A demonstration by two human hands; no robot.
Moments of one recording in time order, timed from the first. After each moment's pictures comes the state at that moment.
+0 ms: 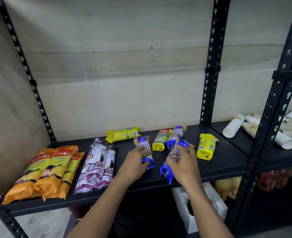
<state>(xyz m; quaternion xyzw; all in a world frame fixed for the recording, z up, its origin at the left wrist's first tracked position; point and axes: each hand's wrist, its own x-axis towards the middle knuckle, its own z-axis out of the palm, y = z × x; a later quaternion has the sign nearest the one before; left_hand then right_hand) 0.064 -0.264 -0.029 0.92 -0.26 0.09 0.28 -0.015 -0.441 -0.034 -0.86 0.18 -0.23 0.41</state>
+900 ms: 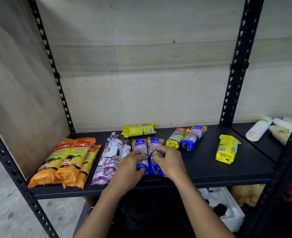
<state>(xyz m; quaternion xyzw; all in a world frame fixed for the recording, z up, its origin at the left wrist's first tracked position) 0.031 -0.197 -0.027 0.93 -0.21 0.10 0.29 0.034 -0.372 -0.030 -0.89 0.01 -0.18 0.43</state>
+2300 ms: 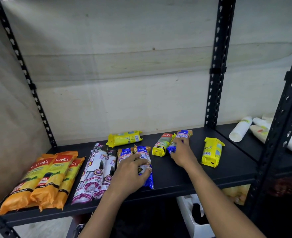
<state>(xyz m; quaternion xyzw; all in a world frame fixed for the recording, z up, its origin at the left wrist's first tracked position) 0.055 -0.245 -0.030 0.93 -0.23 0.11 0.24 0.091 -0.487 -0.036 -0.94 0.13 -0.12 0.31</state>
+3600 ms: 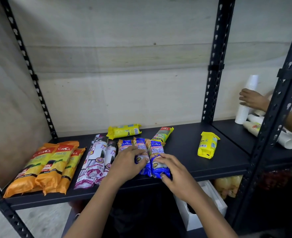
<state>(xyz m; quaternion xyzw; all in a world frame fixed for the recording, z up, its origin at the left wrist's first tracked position) 0.065 -0.235 -0.040 0.93 -0.23 0.10 0.25 -0.037 -0.444 -0.067 -0.91 -0.13 -0.19 0.36</state>
